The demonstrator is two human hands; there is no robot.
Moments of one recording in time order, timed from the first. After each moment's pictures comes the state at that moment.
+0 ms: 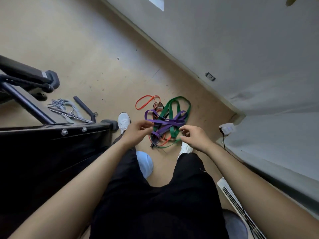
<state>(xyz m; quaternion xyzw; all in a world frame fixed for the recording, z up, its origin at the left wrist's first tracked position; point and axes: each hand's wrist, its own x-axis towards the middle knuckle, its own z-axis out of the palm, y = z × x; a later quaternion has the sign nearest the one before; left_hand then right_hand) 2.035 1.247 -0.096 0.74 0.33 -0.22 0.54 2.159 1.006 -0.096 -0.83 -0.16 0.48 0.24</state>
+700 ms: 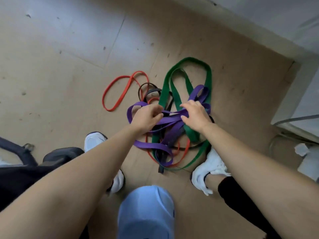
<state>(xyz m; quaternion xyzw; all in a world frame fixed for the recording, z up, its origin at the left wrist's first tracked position) 2.109 1.305 -0.698 0.87 0.05 -0.29 0.38 2.158 1.081 -0.698 -0.91 -0.12 0.37 0.13</state>
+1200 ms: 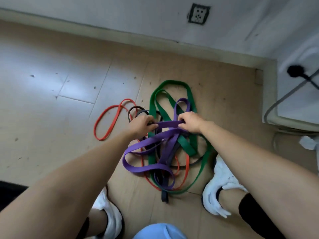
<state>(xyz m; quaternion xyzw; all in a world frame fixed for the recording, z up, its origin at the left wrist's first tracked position) 2.128 1.295 -0.727 0.92 -0.11 -0.27 0.27 2.151 1.047 -0.713 -0.93 -0.09 0.33 0.14</state>
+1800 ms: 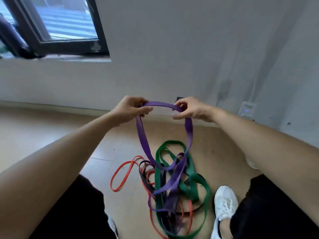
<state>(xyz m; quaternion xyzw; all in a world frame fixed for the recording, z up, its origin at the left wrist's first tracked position) 2.125 1.324 -0.375 0.88 -0.17 -0.02 0.44 2.145 1.048 -0.389 -0.88 -0.16 0.12 0.43</state>
